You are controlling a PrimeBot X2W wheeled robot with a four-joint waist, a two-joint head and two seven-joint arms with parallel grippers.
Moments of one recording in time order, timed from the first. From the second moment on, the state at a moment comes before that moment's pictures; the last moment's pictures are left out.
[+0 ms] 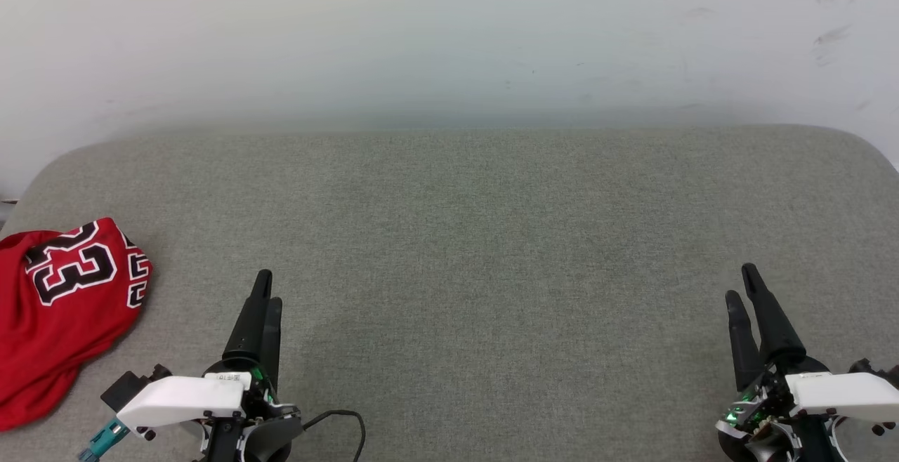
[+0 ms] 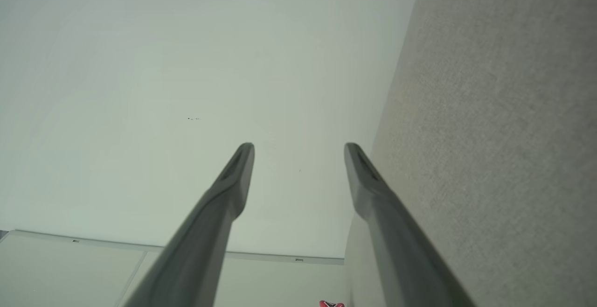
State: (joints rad) left arm -0.08 0.05 0.02 0.20 -1.59 -0.13 0.03; right arm -0.06 -0.05 -0.06 0.19 1.59 0.13 0.04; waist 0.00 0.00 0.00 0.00
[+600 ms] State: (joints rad) left arm -0.08 0.05 -0.01 0.11 -1.34 -0.13 -0.04; right arm -0.05 -0.09 -0.02 0.13 1.32 0.13 -0.04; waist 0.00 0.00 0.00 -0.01
